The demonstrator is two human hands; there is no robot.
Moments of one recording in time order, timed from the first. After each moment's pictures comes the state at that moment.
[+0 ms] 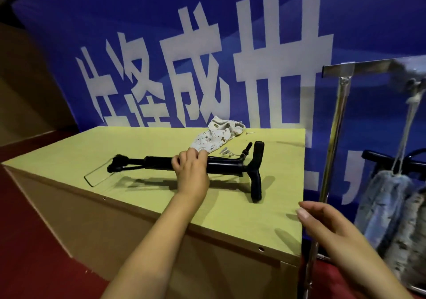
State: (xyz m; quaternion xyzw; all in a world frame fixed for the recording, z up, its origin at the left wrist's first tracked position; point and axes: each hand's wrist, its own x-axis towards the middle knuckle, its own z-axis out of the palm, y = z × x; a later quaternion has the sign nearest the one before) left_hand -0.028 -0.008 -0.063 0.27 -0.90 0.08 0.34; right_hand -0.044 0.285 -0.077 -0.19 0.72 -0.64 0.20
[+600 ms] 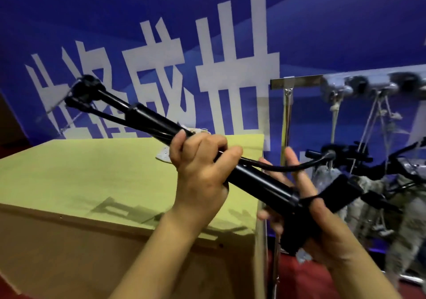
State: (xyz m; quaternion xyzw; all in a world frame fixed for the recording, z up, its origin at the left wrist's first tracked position) left_hand 0.012 0.142 0.008 -0.09 -0.76 0.06 0.64; right_hand -0.050 0.316 -0.063 -0.44 0.28 -0.81 0.26
